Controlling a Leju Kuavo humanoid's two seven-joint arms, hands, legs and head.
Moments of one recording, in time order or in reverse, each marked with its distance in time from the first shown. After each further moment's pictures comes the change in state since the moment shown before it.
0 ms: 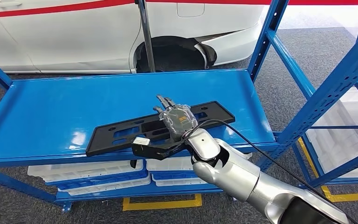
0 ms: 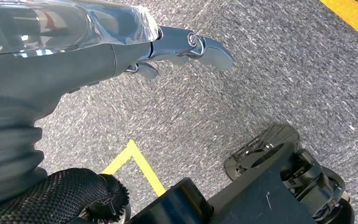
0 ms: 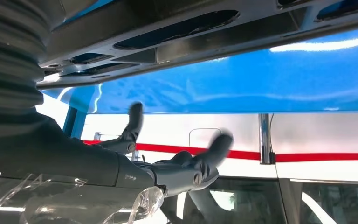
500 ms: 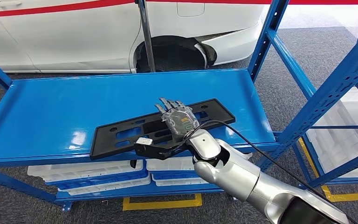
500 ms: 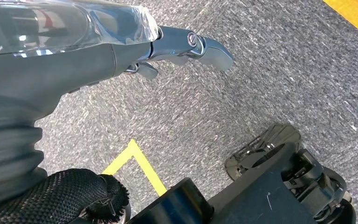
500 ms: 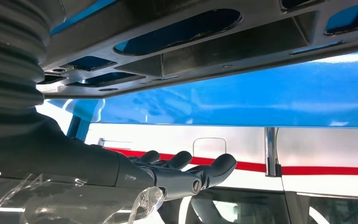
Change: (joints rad) left arm -0.001 0.000 0.000 0.000 0.000 -0.001 0.008; right arm 0.004 -0.003 0.000 0.030 -0.018 0.005 -0.001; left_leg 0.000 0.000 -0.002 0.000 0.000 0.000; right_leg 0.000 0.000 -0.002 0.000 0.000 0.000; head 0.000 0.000
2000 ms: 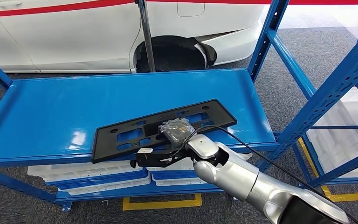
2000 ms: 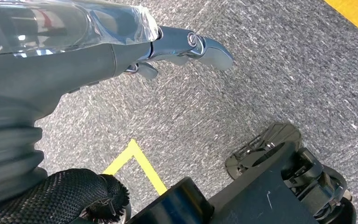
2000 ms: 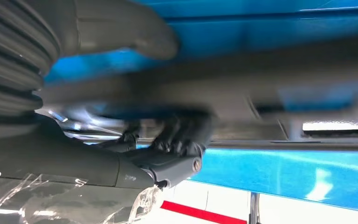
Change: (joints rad) left arm -0.001 0.000 0.001 0.000 -0.005 -0.009 0.000; right arm -0.010 -0.005 0.046 0.048 -0.155 0.131 -0.044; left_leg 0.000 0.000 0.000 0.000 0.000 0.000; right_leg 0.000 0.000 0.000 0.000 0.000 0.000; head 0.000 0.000
